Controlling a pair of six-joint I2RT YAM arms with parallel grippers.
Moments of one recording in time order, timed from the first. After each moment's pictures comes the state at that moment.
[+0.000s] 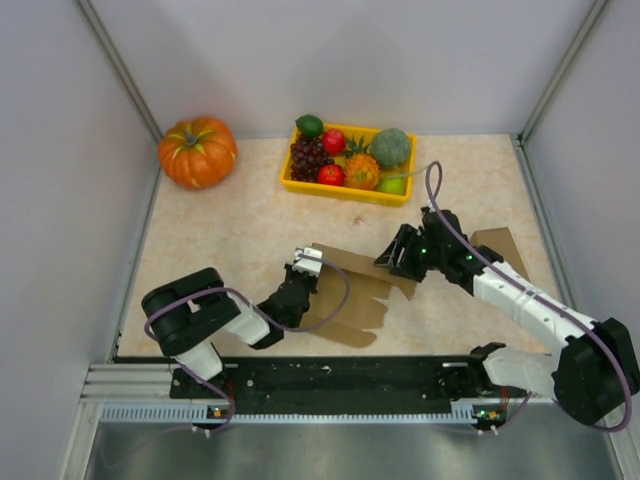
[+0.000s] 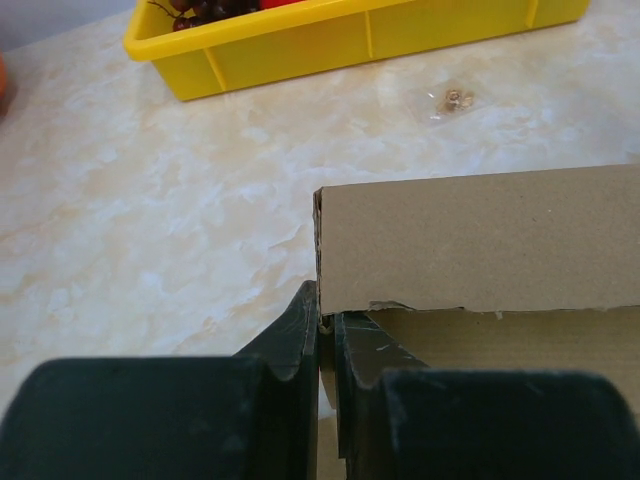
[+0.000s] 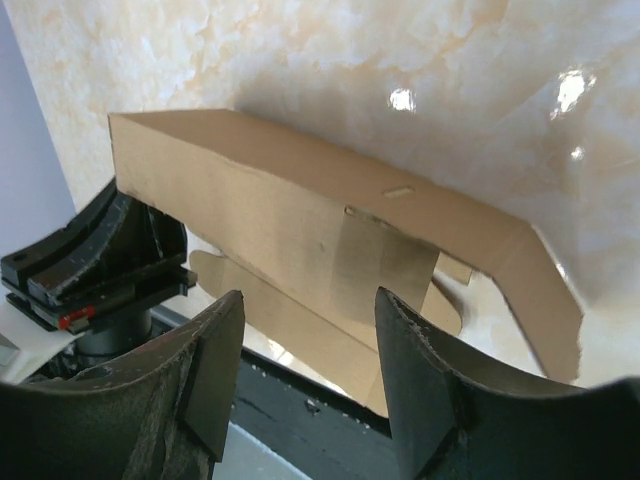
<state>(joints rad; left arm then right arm) -0.98 1.65 0.30 1.22 -0.71 0.05 0.49 1.14 0.73 -0.35 -0.23 0.89</state>
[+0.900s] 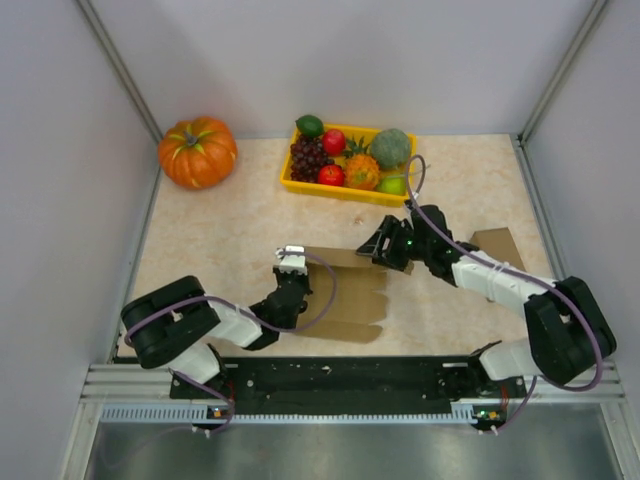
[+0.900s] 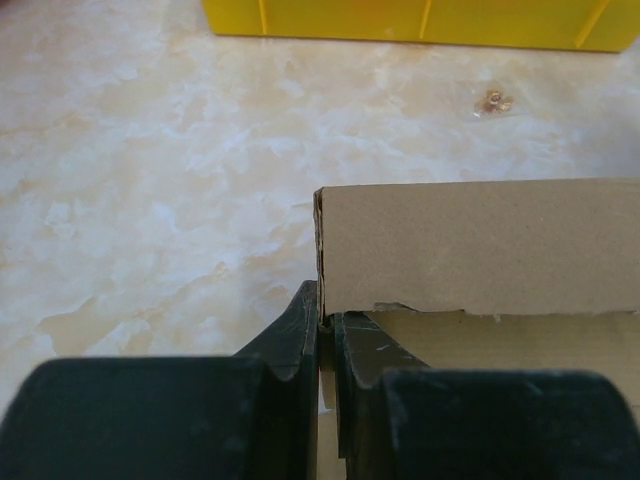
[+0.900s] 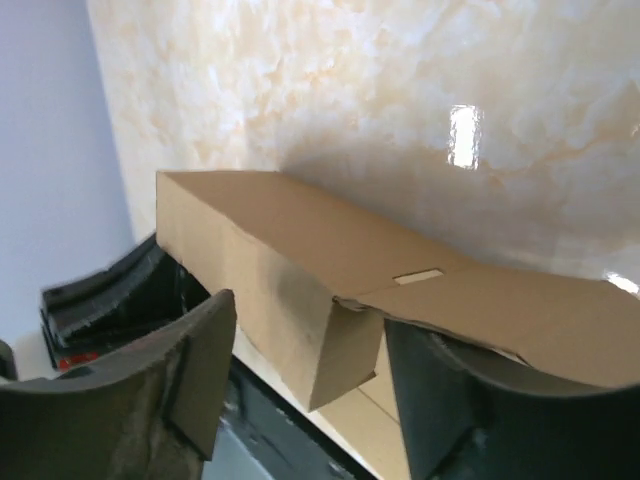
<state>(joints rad) -0.98 1.53 0.28 1.04 -0.82 -0.21 0.49 1.36 0.66 0.10 -0.35 0.98</state>
